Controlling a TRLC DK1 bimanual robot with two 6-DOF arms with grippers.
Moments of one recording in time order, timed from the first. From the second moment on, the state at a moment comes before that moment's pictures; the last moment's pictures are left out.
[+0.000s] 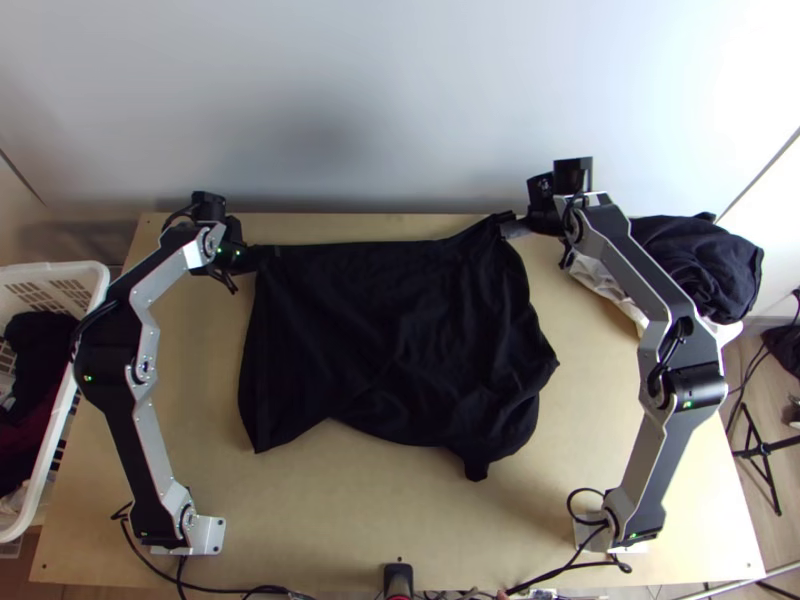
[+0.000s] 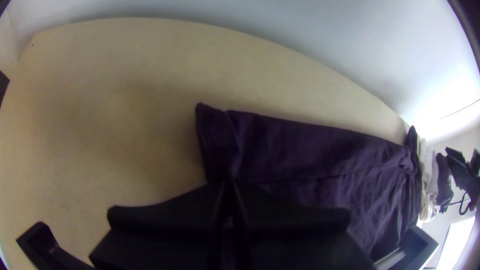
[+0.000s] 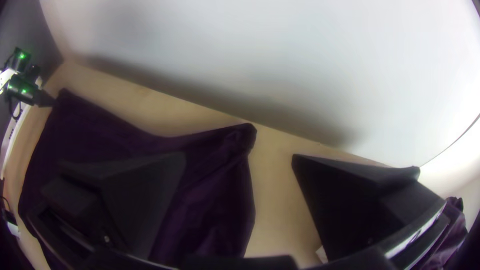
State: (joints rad) left arm 0.02 2.15 1.69 -0.54 0.20 -0.18; right arm 0.19 2.03 1.77 -0.45 -0.08 -0.13
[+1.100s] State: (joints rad) left arm 0.03 2.06 1.54 -0.43 0.27 -0.21; right arm 0.31 2.32 2.03 -0.74 -0.20 -0.12
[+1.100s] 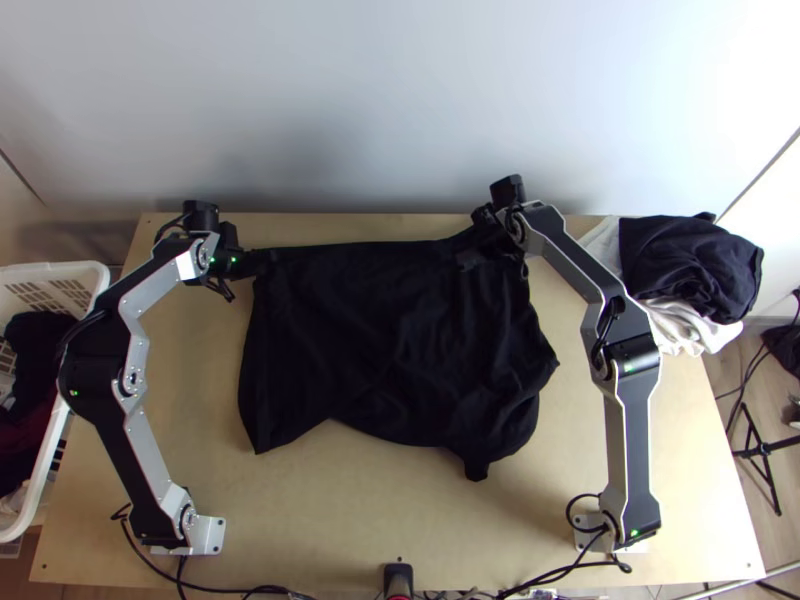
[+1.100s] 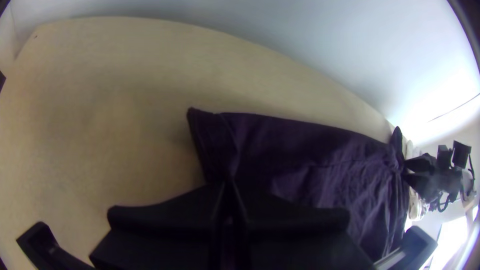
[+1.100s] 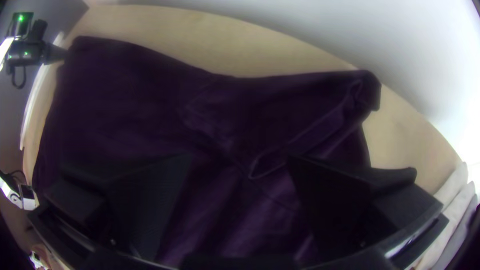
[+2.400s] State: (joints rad) left arm 0.04 1.92 1.66 -0.49 0.32 -0.20; right arm 0.29 2.18 2.15 -0.79 -0.23 -0.06
